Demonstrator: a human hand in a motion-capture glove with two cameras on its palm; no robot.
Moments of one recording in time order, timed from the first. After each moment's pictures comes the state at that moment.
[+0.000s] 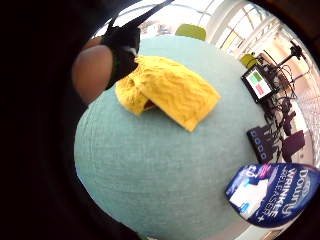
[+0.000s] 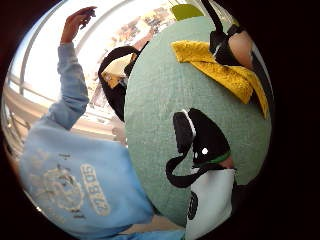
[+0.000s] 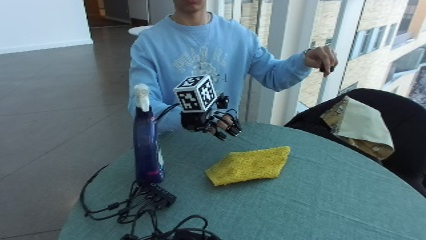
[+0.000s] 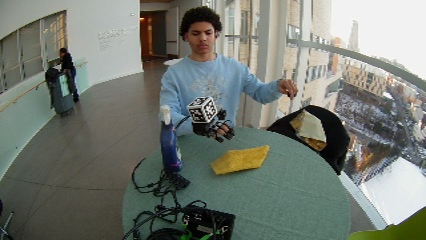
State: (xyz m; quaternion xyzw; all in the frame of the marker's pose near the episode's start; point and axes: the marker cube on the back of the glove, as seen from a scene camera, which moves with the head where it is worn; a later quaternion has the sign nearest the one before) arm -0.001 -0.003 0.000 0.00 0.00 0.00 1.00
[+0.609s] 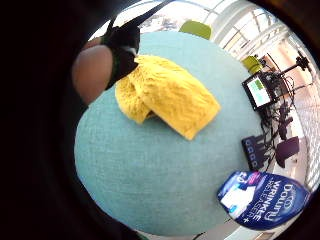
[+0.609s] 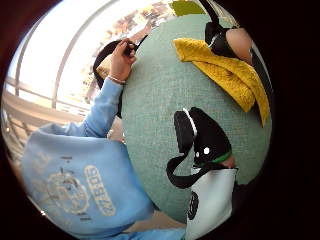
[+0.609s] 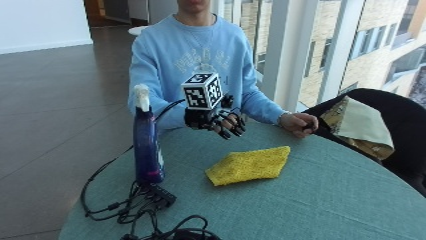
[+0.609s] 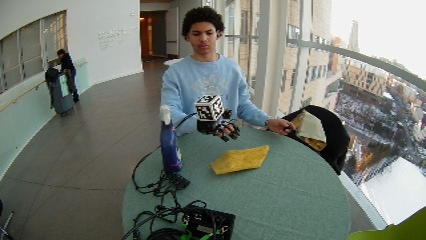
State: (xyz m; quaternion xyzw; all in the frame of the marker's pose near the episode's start) arm -0.005 -0.015 -0.003 -0.03 0.02 -0.01 1.00
